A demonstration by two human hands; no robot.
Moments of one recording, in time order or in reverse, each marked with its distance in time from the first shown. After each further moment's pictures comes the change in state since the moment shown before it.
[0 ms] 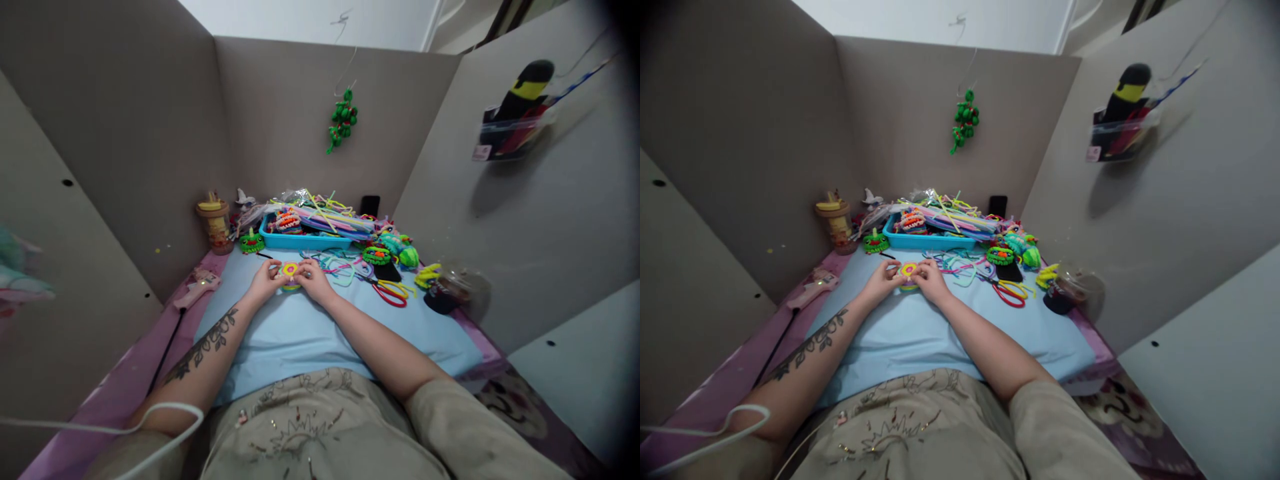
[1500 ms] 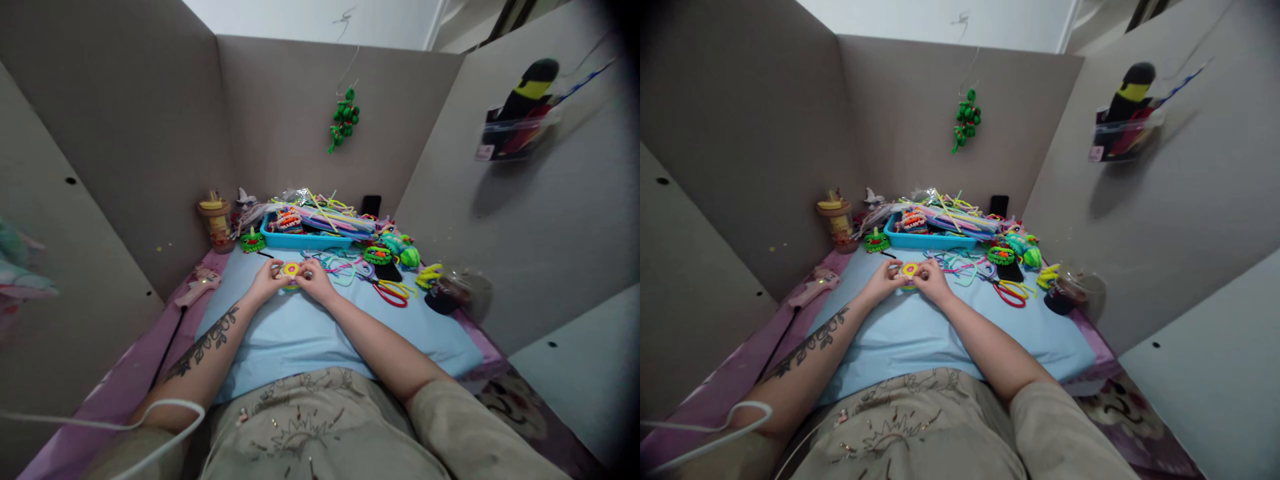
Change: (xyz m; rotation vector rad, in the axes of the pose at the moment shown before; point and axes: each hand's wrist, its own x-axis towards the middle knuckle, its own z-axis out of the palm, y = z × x) left_hand -0.001 0.001 0.000 0.016 -0.025 -0.016; right_hand -0.005 -0.005 -0.002 -0.074 0.030 -0.074
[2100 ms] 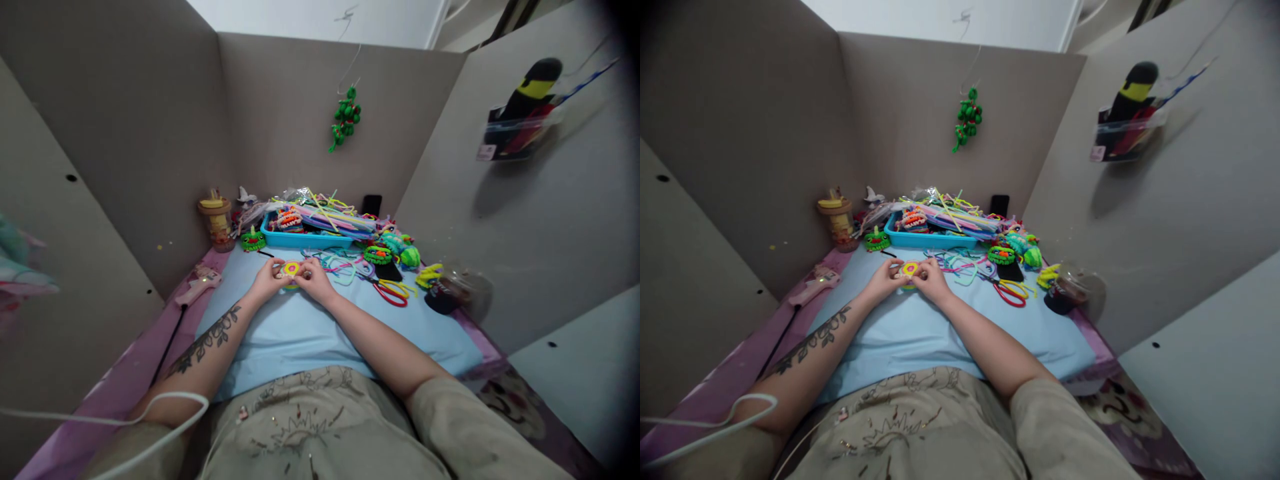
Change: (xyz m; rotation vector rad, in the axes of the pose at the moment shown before) left_hand -0.001 0.000 0.002 0.028 -0.008 0.026; right_hand -0.001 -0.001 0.001 0.002 -0.026 0.001
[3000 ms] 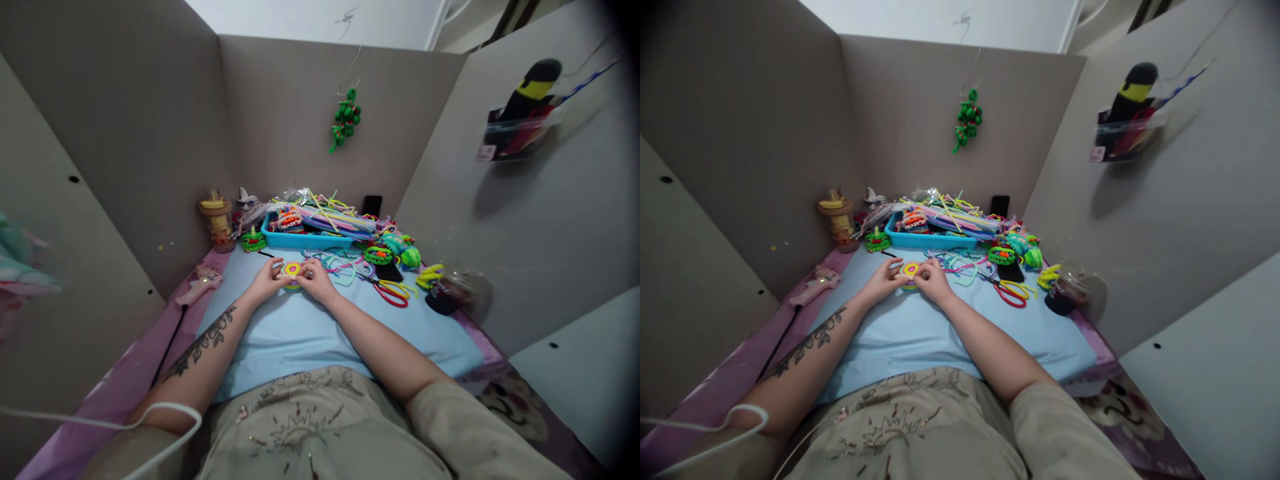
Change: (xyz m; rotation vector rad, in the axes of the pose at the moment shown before) left_hand 0.000 -0.002 -0.005 -0.124 -0.052 -0.014; right_hand 0.001 0.004 -0.002 -0.007 0.026 -0.005
